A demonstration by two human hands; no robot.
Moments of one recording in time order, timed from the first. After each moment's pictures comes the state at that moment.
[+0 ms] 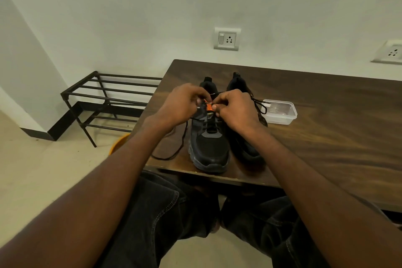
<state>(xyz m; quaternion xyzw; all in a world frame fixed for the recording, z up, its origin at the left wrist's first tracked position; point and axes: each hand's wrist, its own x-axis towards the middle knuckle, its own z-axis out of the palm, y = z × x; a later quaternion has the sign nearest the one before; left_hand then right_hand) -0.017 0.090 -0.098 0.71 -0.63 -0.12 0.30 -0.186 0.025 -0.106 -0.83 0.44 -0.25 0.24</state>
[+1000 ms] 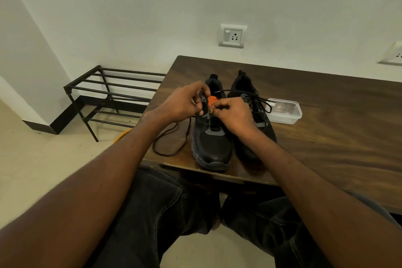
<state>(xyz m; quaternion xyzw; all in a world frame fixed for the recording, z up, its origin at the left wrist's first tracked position) 0.003 0.092 -0.109 0.68 -0.63 -0.21 0.31 -0.171 0.024 -0.135 -0.79 0.46 -0.24 0.33</state>
